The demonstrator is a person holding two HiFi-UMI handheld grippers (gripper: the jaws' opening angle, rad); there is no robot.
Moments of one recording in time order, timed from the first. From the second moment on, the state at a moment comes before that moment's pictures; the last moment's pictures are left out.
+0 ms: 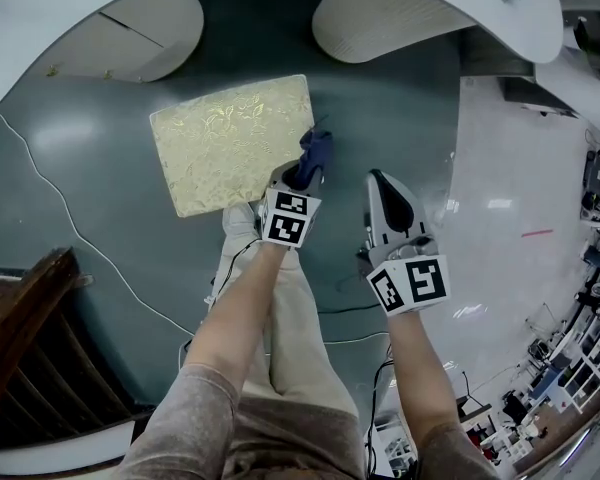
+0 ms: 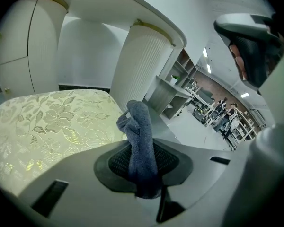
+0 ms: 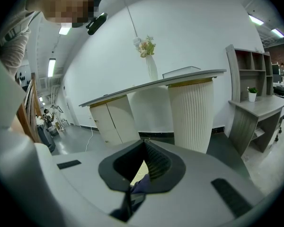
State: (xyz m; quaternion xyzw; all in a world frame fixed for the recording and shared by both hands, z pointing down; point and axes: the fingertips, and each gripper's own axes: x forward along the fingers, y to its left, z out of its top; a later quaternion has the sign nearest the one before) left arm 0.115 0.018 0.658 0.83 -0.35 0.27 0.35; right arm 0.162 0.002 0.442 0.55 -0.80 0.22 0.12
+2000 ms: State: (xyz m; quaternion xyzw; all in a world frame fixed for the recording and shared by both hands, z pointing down) left arm -0.185 0.052 0.655 0.73 -0.52 0.32 0.32; right arm 0.090 -0.023 0.464 0.48 -0.83 0.22 0.14
